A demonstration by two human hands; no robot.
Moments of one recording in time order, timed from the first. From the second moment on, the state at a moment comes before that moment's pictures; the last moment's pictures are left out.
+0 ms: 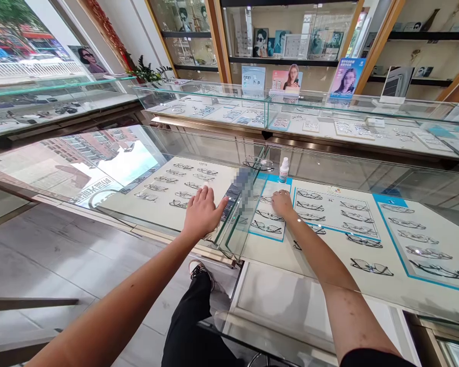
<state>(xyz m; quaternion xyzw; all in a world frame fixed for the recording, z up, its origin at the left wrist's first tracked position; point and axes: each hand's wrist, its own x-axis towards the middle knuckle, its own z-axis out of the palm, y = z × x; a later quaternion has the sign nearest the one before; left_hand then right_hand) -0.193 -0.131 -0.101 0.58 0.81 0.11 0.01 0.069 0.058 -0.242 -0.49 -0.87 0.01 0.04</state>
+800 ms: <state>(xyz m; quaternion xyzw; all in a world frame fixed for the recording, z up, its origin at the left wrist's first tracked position) -0.193 -0.130 -0.098 0.58 0.81 0.10 0.01 0.070 0.070 -0.243 -0.52 -0.85 0.05 0.06</state>
